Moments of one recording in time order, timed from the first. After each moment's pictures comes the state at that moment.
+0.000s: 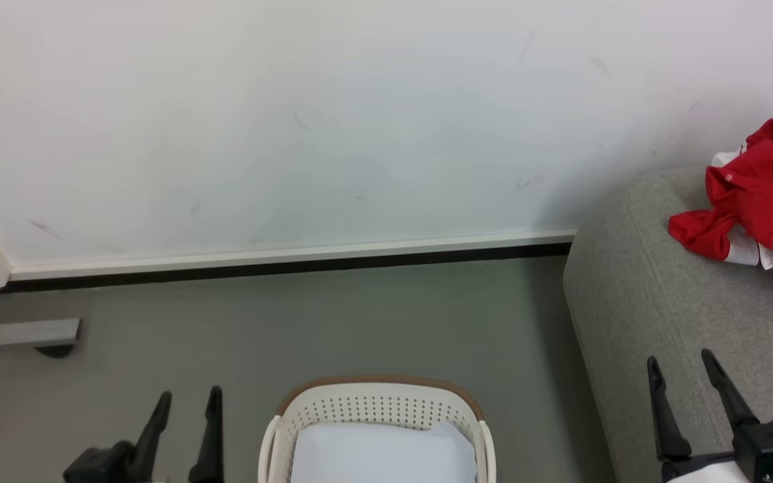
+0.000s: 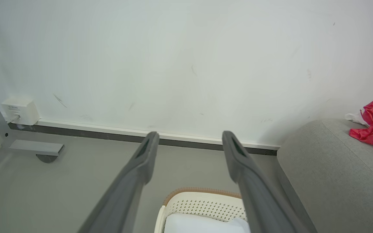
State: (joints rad) left arm -0.02 0.24 -0.23 0.17 -0.46 0.10 -0.26; right arm -0.09 -0.05 -0.04 0.27 0.01 0.13 -0.26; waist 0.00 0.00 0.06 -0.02
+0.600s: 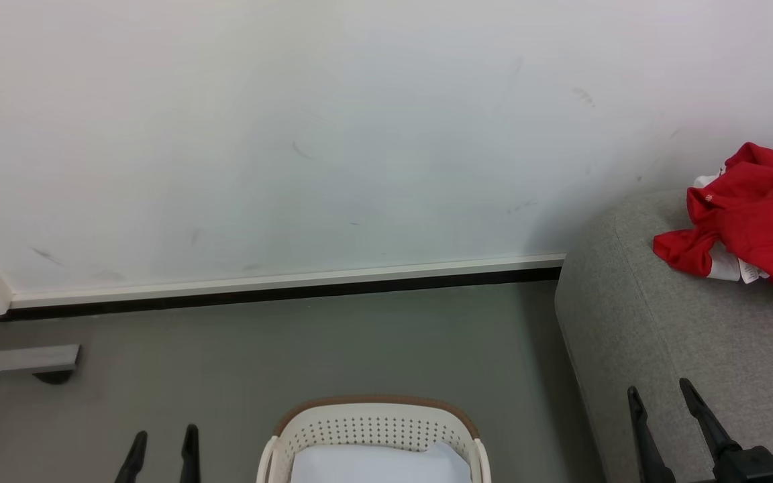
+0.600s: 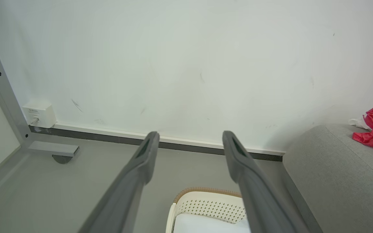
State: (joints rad) left arm 0.11 0.08 0.05 0.16 -0.25 -0.09 -0.26; right arm -0.02 -0.05 0.02 0.26 0.07 0.13 -0.26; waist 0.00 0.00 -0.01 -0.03
